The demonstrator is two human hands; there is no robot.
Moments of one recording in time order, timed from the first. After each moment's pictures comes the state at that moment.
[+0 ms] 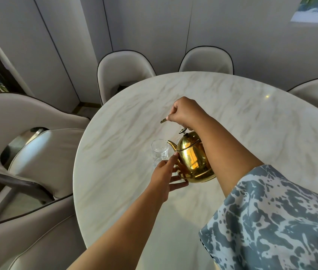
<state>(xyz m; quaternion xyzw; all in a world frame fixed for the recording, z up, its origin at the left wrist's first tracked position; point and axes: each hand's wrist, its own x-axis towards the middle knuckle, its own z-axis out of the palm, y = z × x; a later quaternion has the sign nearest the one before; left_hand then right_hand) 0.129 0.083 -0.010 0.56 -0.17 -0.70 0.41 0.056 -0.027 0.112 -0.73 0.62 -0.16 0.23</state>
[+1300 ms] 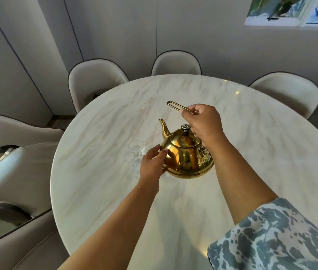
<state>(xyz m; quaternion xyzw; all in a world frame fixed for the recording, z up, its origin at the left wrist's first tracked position) 0.091 0.099 0.020 0.58 -0.27 -0.61 0.47 -0.048 0.049 0.104 -0.55 0.63 -0.47 0.27</state>
